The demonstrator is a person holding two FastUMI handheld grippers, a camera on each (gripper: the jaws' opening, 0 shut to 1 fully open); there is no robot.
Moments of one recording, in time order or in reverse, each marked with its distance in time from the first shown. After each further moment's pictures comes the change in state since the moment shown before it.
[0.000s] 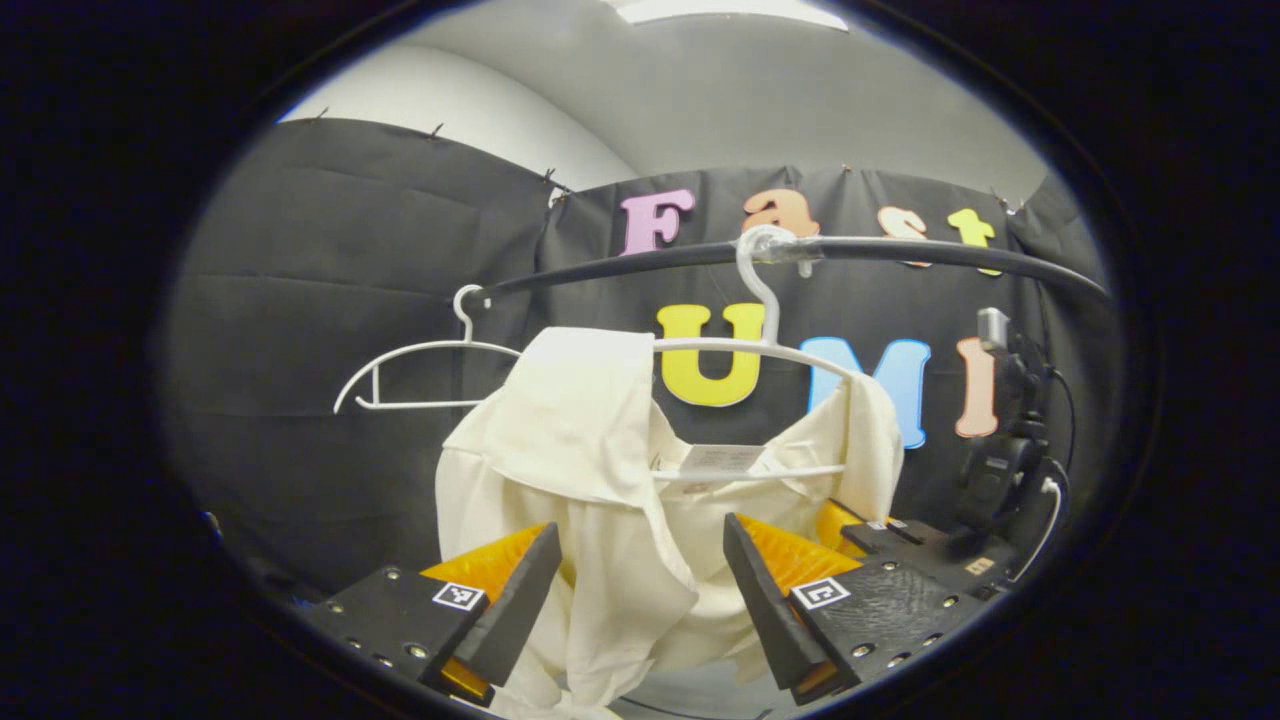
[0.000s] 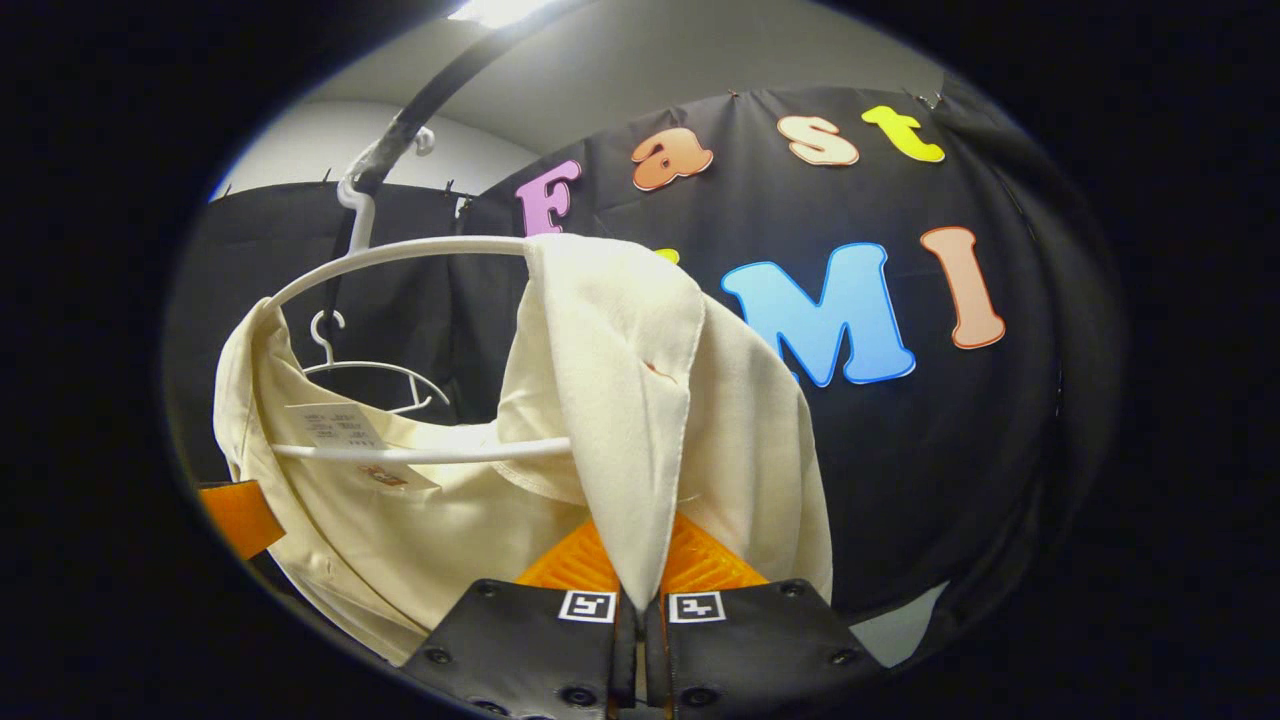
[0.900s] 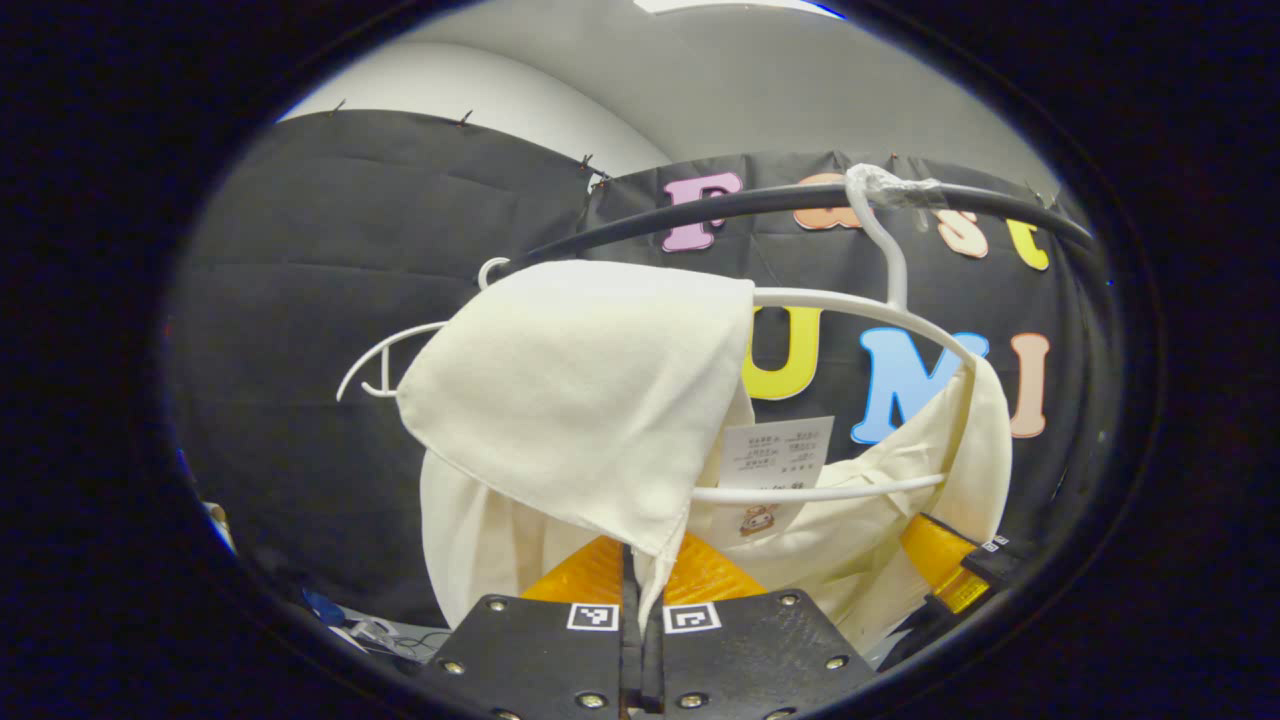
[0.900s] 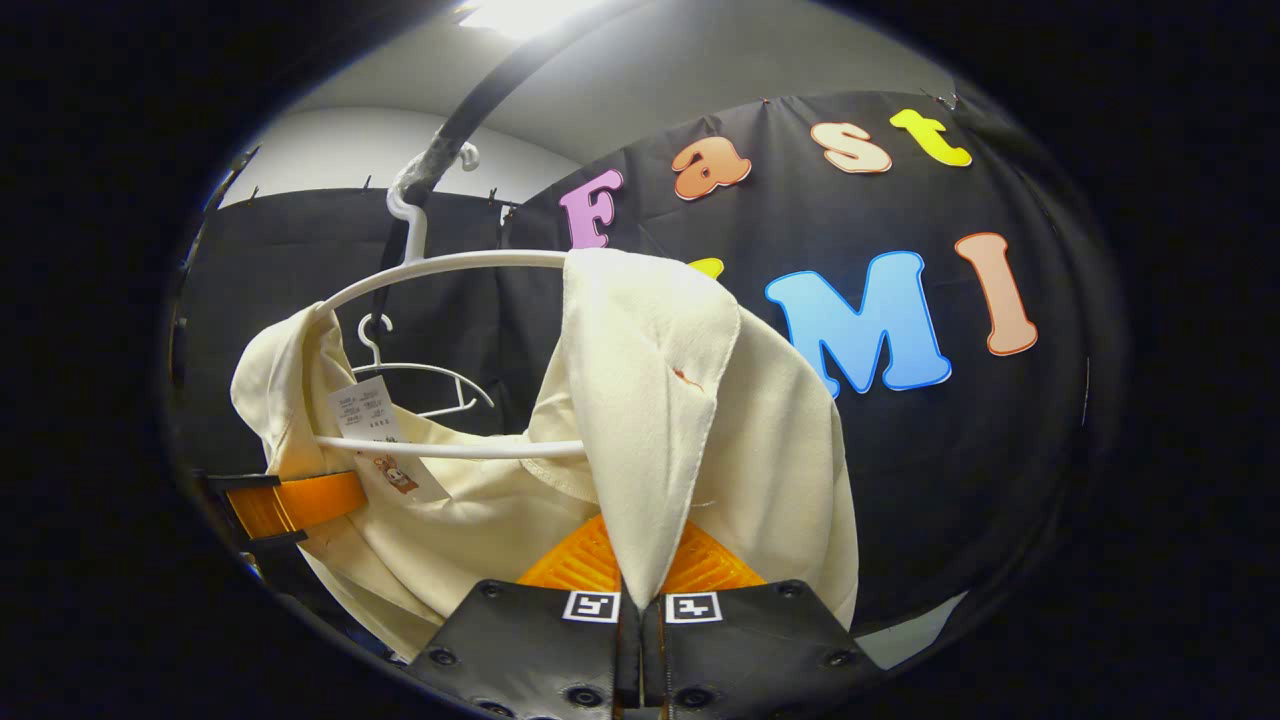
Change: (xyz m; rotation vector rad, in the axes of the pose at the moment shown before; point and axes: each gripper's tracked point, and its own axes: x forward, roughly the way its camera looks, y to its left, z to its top) left arm 0.056 0.035 -0.018 -0.042 0.021 0.072; right arm -0.008 0.009 0.007 -0.022 -0.041 0.096
